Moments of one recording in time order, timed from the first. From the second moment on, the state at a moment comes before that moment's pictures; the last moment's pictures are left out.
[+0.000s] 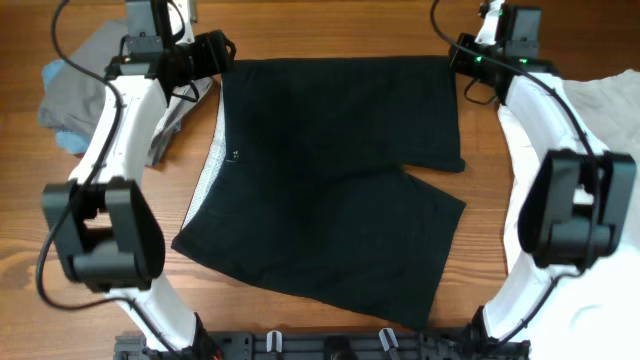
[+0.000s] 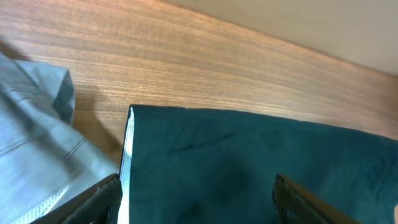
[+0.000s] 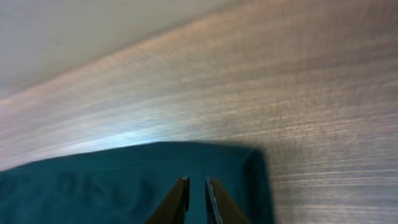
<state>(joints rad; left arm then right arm) 0.02 1.95 1.56 -0.45 0.32 -0.25 -0.06 2.00 1.53 -0.30 -0.26 0.28</state>
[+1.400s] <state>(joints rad) 0.03 2.21 1.57 -0.12 0.43 -0.27 -0.04 2.31 1.53 0.02 -0.14 0.24</state>
